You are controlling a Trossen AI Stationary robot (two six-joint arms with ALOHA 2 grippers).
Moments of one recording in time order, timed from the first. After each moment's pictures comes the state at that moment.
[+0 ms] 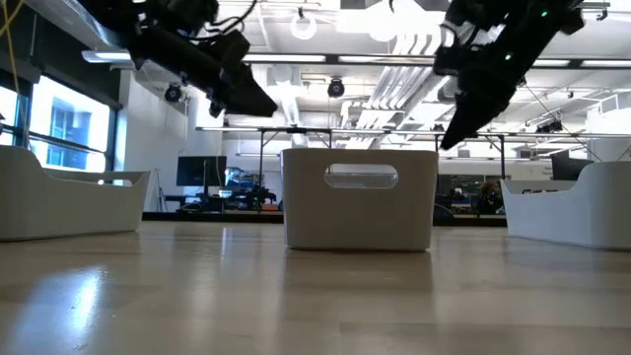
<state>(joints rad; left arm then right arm) 0.39 1.22 0.71 0.17 0.01 -0.10 -0.15 1.16 0.74 -0.51 0.26 0.17</state>
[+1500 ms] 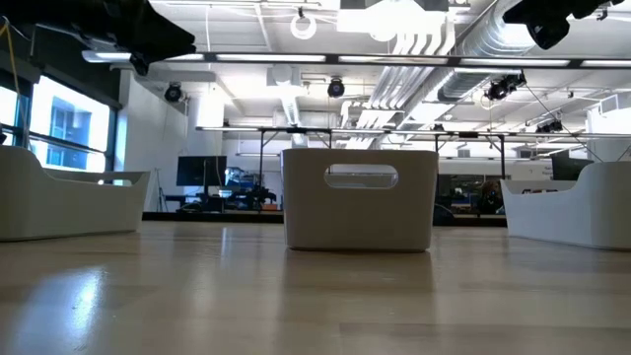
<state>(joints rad) 0.39 0.43 0.48 -0.11 0.09 -0.09 -0.03 0.42 0.74 -0.61 0.13 0.10</state>
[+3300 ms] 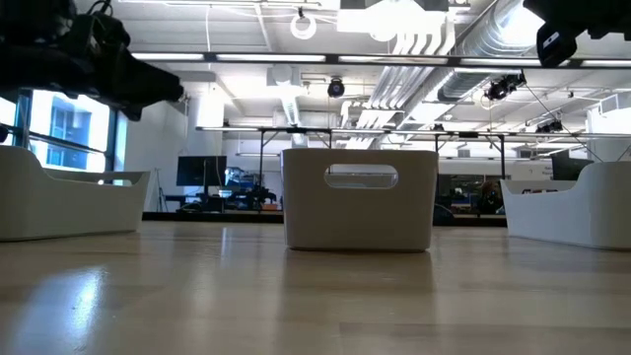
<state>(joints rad) 0.38 0.23 0.12 0.14 0.19 -0.12 -0.03 0.04 0.37 -0.24 -0.03 0.10</state>
